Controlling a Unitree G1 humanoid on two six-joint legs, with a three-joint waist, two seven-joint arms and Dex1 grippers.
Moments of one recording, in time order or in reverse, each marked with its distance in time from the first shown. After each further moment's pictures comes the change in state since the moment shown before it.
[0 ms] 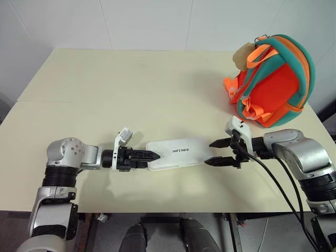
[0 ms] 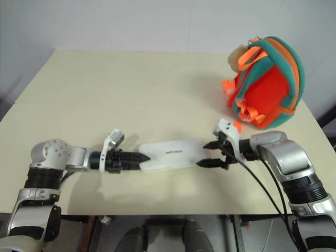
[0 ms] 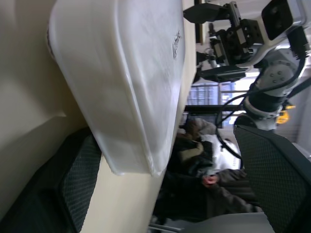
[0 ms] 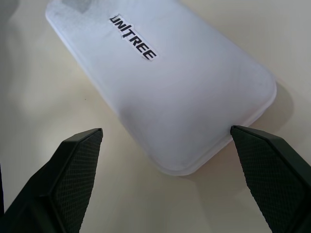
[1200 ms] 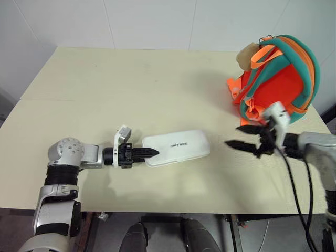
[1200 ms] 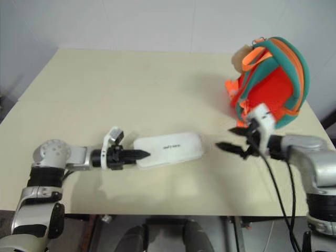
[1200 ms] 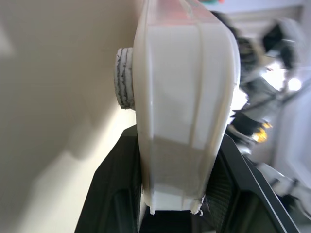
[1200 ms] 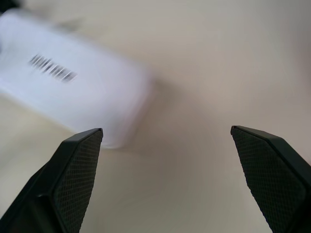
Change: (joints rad) left arm 0.020 -0.024 0.098 0.062 -0.047 -0.031 0.080; right arm 0.193 -0.020 -0.499 -0.166 0.090 0.075 -0.251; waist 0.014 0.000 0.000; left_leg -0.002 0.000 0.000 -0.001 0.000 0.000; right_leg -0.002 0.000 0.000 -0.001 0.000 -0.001
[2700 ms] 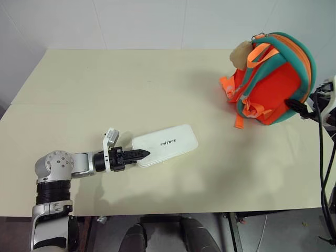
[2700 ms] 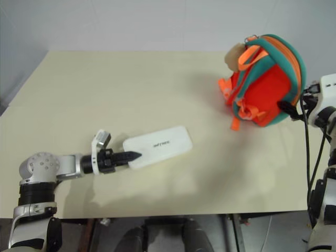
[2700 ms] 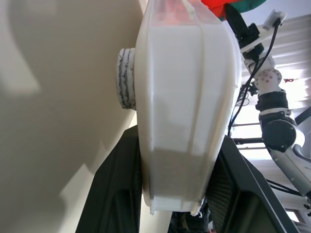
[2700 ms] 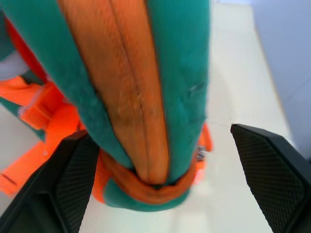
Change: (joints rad) left arm 0.131 -0.033 0.142 -0.189 0.059 -0.056 0.004; right arm -0.585 -0.076 0.115 1.288 -0.329 -0.716 -0.075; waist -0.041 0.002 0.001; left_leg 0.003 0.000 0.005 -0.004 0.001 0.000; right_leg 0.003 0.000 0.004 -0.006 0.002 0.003
